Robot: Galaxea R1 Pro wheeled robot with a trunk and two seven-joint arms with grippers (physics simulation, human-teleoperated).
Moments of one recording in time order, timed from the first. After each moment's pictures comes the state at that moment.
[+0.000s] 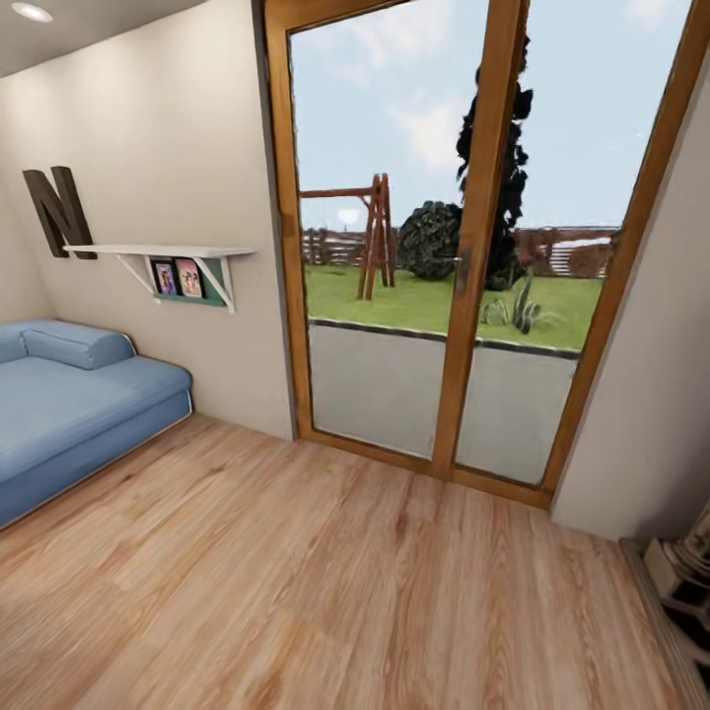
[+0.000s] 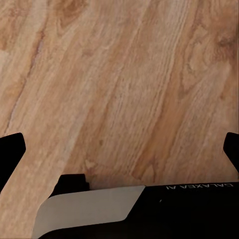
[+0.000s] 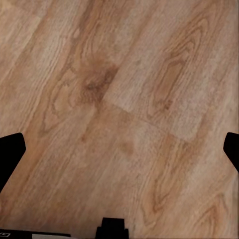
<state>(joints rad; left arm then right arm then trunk) 0.00 -0.09 -0.01 -0.48 -0.01 -0.02 0.01 -0.05 -0.08 -0.02 -0.57 0.02 -0.01 0.12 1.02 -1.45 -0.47</state>
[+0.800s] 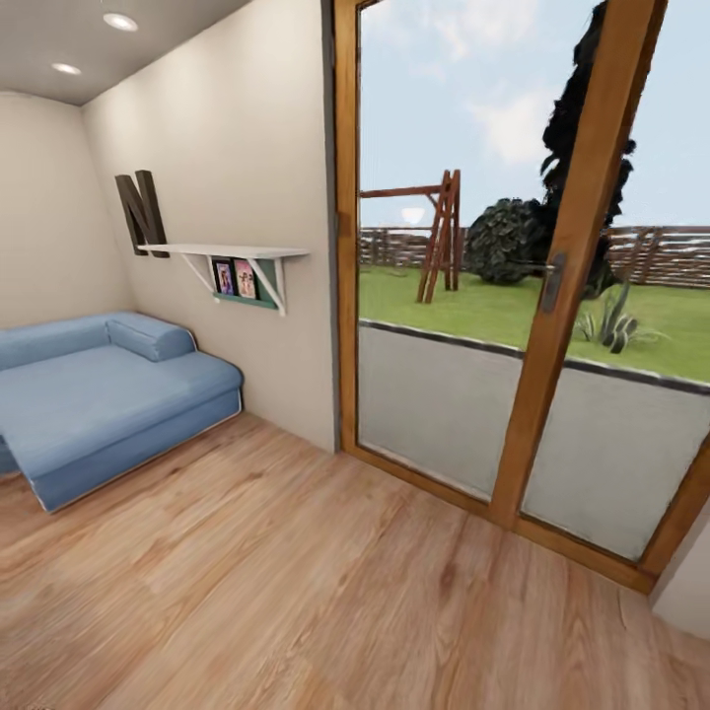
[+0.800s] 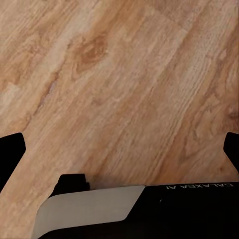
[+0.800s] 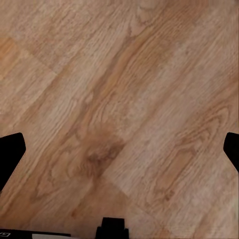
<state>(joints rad) 0.00 -0.09 -0.01 -0.48 -0.01 -0.02 0.01 -0.05 -0.08 -0.02 -0.57 0.02 -0.01 0.12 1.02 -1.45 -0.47</state>
